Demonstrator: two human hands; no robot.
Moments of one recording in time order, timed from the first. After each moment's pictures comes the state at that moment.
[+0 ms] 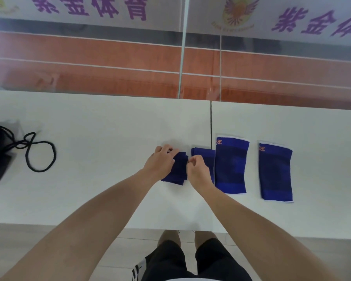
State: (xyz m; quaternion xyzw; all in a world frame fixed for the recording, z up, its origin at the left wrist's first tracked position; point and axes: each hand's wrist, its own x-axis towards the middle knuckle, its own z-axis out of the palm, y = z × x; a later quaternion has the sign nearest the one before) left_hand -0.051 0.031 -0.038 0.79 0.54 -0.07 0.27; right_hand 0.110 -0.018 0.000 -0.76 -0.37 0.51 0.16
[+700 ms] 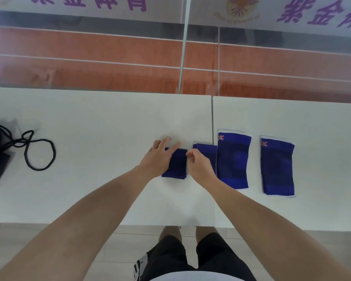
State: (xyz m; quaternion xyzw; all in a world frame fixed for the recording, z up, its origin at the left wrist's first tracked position) left_hand -0.068 0.032 -0.035 0.83 0.51 -0.06 0.24; right_hand 0.114 -0.014 -0.008 -0.72 -0.45 0.51 0.15
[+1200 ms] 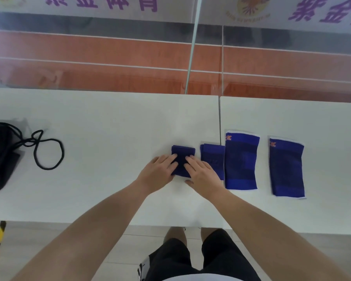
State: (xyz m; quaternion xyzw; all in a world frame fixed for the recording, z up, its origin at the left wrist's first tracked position) left_hand -0.109 -0.009 -0.060 0.91 0.39 0.03 0.11; right_hand 0.112 -0.047 -0.044 -0.55 -0.81 0.19 -0.05
